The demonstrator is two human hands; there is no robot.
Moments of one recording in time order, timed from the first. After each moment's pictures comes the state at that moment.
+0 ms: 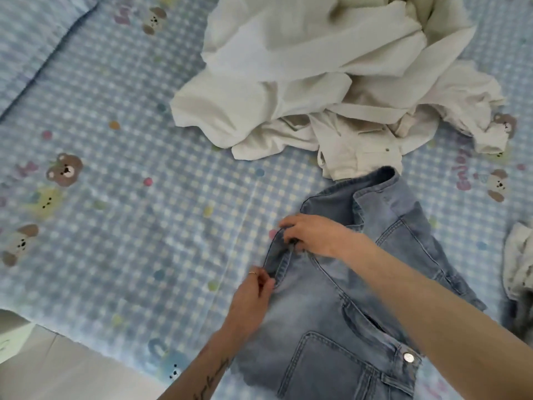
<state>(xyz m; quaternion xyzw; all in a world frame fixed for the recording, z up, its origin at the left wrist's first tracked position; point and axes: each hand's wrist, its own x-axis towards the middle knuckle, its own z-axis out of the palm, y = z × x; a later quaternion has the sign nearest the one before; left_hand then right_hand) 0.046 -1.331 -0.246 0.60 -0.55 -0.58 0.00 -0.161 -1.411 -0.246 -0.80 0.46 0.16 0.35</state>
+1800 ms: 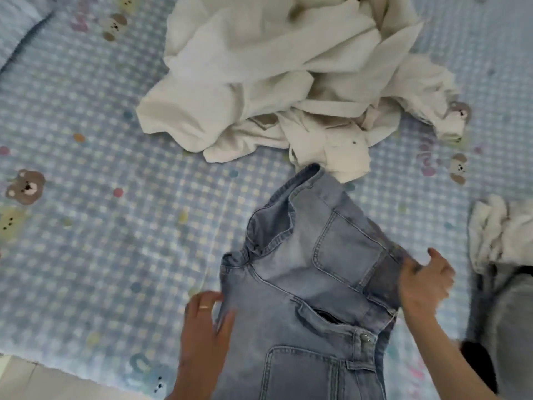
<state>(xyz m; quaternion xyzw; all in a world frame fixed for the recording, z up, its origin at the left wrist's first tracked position) 0.085 -1.304 -0.204 0.65 -0.63 -0.40 0.11 -0.267 -1.221 -0.230 -0.08 0.98 -0.15 0.12</state>
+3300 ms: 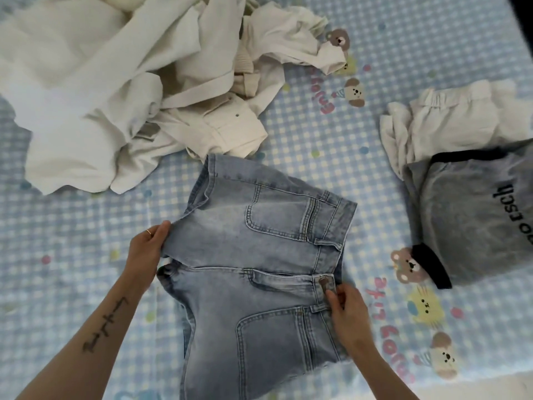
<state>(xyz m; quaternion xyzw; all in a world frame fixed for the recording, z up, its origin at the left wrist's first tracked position) 0.004 -1.442 -0.248 0.61 -0.55 -0.57 0.08 -0.156 -1.084 -0.249 -0.04 0.92 -0.24 0.32</state>
